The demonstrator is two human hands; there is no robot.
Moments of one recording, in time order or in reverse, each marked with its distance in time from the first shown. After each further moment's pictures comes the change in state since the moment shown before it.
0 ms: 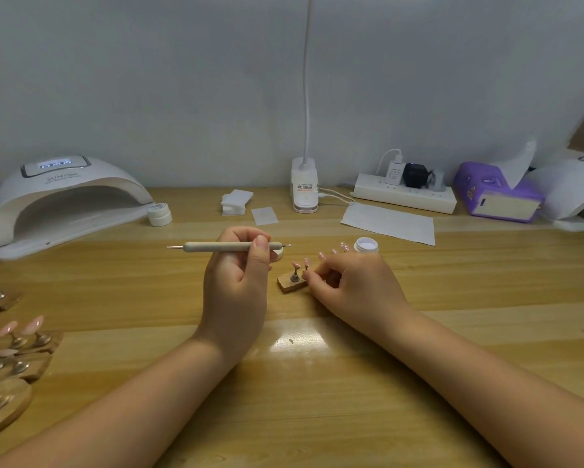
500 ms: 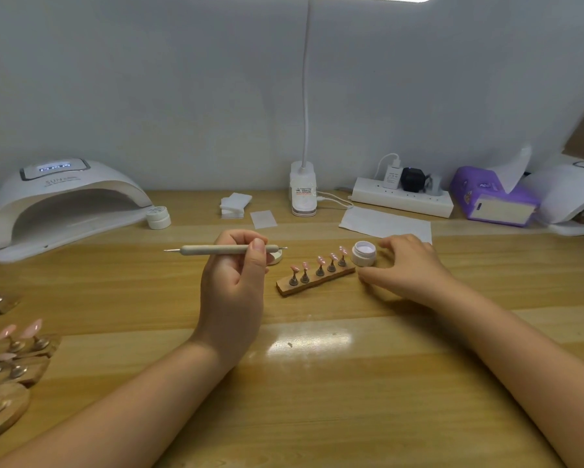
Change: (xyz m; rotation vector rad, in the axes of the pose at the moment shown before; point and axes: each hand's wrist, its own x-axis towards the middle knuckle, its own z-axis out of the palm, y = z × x) left_hand 0.002 0.000 -0.002 0.002 -0.001 -0.013; right_hand 0.023 0.070 -0.033 -0.155 -0.234 0.458
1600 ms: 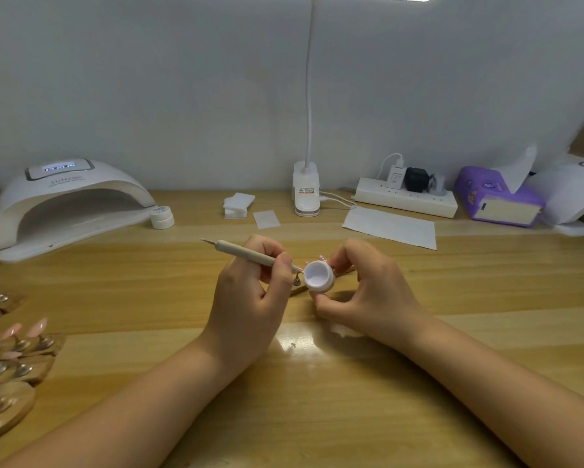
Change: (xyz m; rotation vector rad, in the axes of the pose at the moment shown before) left_hand -0.007 0.009 0.000 0.276 -0.112 0.272; right_hand -0.049 -0.049 0.020 0.332 0.219 -0.601
